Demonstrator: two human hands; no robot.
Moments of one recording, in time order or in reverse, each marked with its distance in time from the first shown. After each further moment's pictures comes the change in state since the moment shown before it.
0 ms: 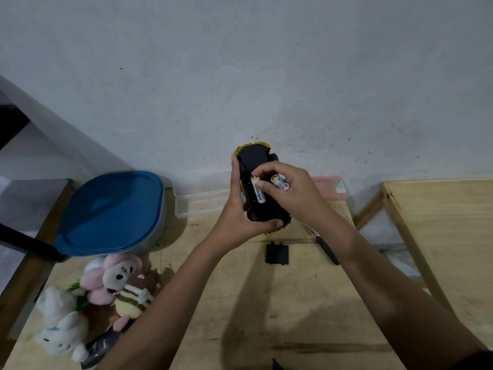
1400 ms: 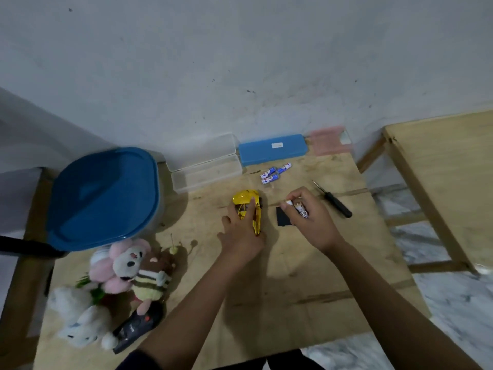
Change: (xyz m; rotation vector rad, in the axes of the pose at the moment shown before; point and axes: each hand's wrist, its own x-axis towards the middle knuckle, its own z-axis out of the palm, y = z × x) left_hand -0.046 -0.109 0.010 0.858 -0.221 -0.488; right_hand -0.096 0.065 0.060 0.095 0.161 0.433
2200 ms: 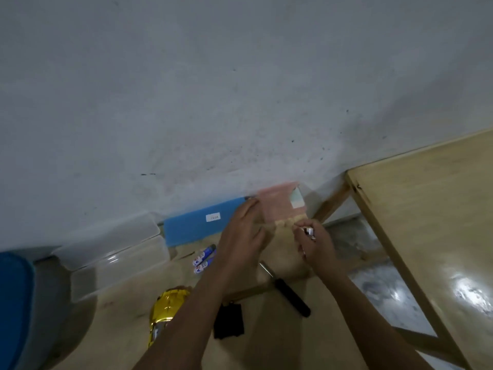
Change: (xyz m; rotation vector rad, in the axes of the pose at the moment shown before) left_hand 0.183 0.154 0.009 -0.235 0.133 0.471; right_hand 0.134 0.126 -0.138 0.081 0.327 0.267
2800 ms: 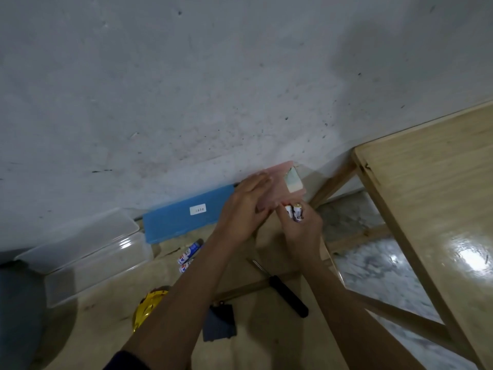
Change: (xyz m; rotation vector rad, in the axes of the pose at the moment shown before) left_hand 0.054 -0.010 0.027 0.064 -0.065 0.111; right_hand 0.023 0.008 0.033 0.053 0.272 -0.186
